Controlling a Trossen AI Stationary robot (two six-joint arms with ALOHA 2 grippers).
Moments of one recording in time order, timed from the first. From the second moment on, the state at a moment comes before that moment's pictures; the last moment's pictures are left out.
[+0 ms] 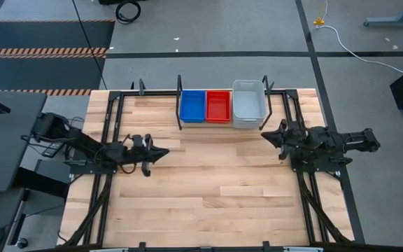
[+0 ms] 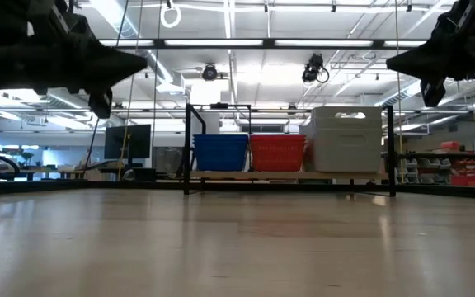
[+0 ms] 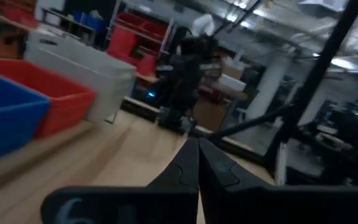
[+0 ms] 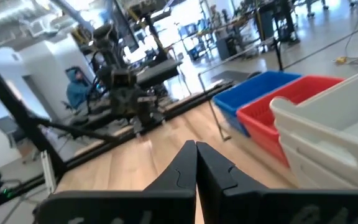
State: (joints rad) left arm -0.23 1.27 0.01 1.42 -0.38 -0.36; right arm 0.13 0.01 0.13 -0.11 0.38 0.40
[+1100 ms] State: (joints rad) left arm -0.05 0.22 0.01 0.39 -0.19 -0.22; right arm 0.07 0.01 0.16 0.05 0.18 0.19
